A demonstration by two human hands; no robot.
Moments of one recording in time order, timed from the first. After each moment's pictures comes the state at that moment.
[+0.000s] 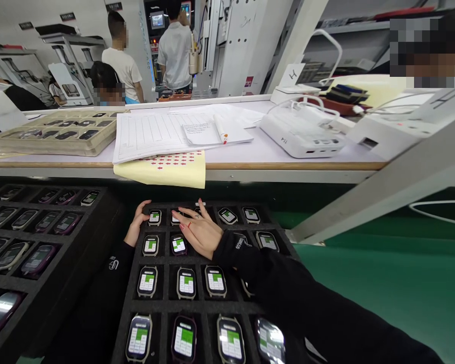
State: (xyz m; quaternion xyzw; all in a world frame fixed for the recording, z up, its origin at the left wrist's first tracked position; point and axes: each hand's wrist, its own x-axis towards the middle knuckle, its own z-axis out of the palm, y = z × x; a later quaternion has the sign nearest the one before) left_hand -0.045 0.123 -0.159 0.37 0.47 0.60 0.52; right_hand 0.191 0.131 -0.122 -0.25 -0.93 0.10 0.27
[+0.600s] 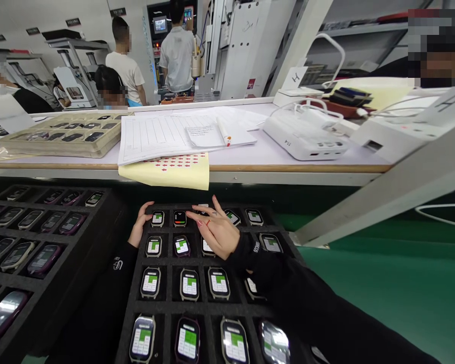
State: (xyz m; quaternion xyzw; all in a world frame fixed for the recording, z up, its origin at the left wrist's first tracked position) left_hand -0.044 0.123 -0.161 0.36 0.46 0.61 0.53; right_hand 0.214 0.130 -0.111 -0.25 -0.90 0.09 0.35
